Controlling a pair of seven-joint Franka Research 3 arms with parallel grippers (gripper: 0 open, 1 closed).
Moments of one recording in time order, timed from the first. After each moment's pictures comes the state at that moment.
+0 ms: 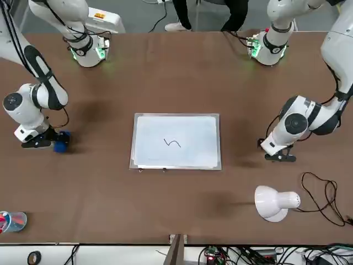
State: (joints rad) left arm 0.31 0.54 -0.55 -1.94 0.57 2.29 -0.45; right arm -0.11 0.39 -0.02 -2.36 -0.02 2.94 -0.20
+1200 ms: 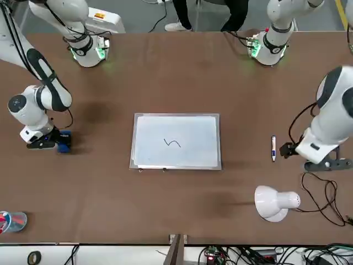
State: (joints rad) left arm 0.33 0.42 -0.69 -1.42 0.41 1.79 -0.43; right arm -0.13 0.39 0.05 -2.34 0.08 2.91 -0.19
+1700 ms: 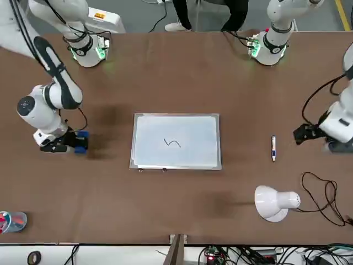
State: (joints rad) left arm 0.38 0.27 -0.65 -1.42 0.24 1.73 -0.26; right arm -0.01 0.30 0.17 -2.21 0.12 2.66 0.16
